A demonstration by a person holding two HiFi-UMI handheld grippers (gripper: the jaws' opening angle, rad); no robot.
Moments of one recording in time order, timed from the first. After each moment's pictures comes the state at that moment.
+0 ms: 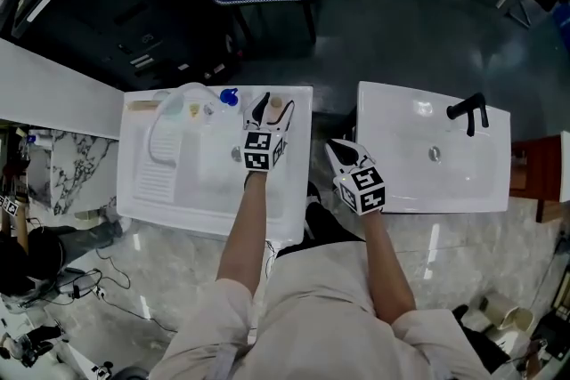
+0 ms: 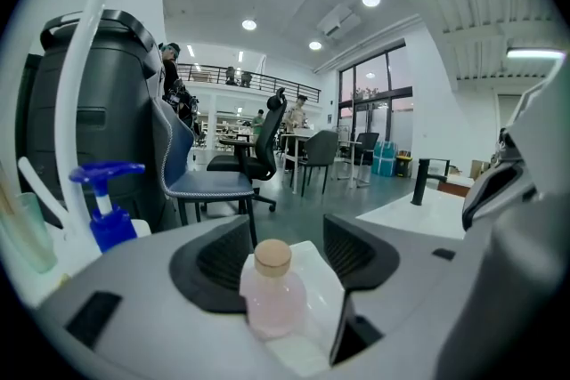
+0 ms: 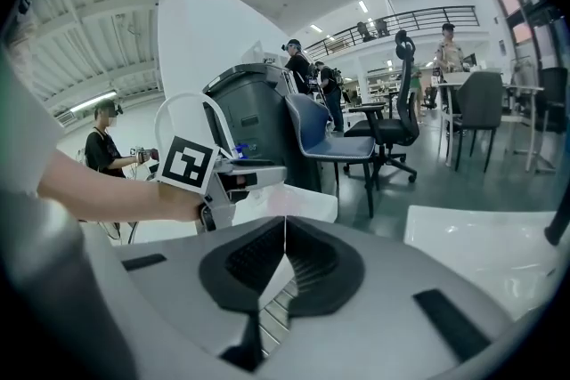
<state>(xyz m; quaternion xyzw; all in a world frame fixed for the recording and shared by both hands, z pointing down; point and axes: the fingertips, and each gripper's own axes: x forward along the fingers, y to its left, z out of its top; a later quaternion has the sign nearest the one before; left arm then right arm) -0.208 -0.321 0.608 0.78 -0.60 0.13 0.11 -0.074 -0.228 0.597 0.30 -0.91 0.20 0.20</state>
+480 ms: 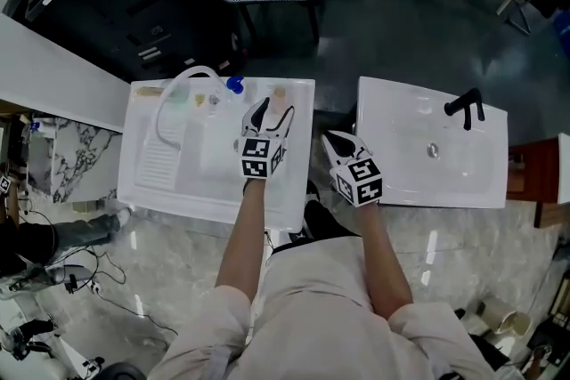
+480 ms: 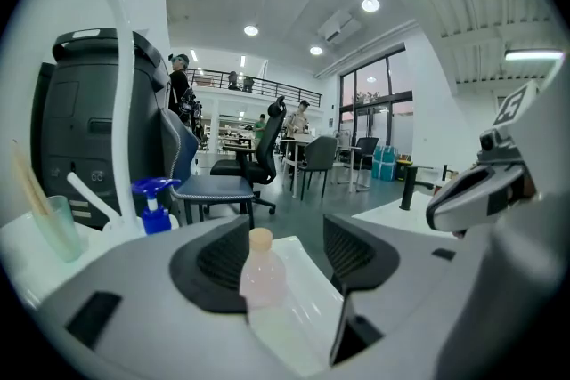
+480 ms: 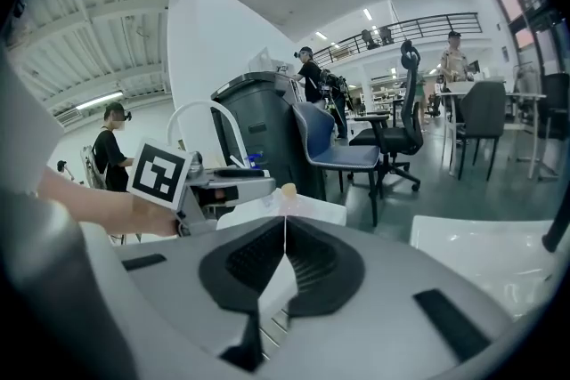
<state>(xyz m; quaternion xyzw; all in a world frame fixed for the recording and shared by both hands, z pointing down) -0.203 -0.276 0.579 0.78 -0.61 0.12 0.11 -0.084 -0.221 0.573 0.30 -0.92 0.18 0.18</state>
